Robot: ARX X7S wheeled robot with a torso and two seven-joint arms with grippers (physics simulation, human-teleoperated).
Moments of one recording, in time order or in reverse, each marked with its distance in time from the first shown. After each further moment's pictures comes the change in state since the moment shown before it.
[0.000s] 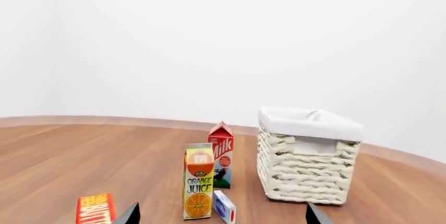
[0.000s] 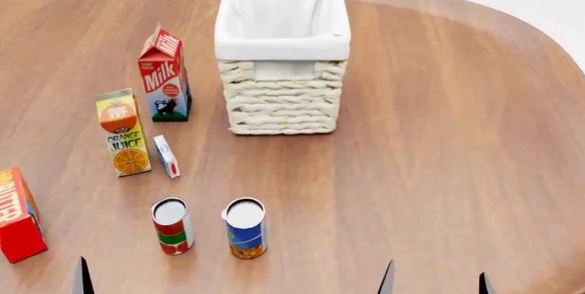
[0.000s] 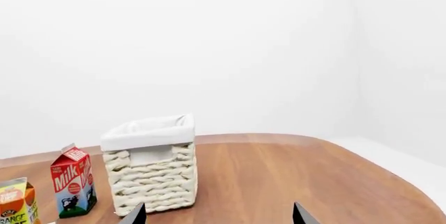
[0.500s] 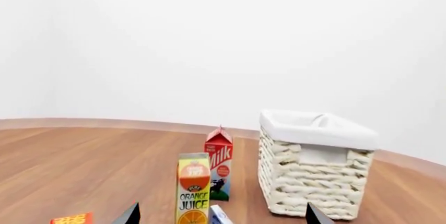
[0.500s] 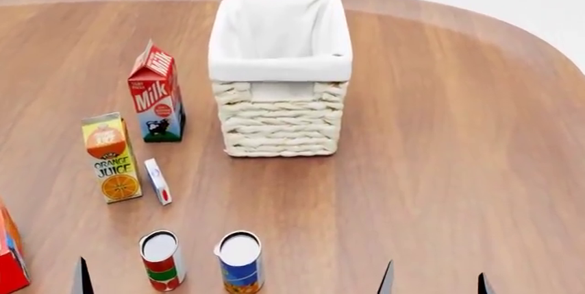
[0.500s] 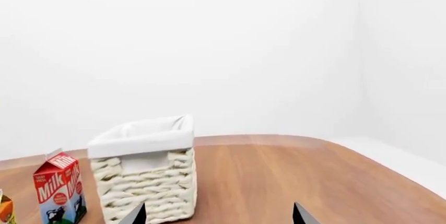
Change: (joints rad) left arm 0.002 -0.011 0.011 0.005 -0.005 0.002 -0.014; right arm 0.004 0.010 -0.011 0.006 0.010 -0.001 0.011
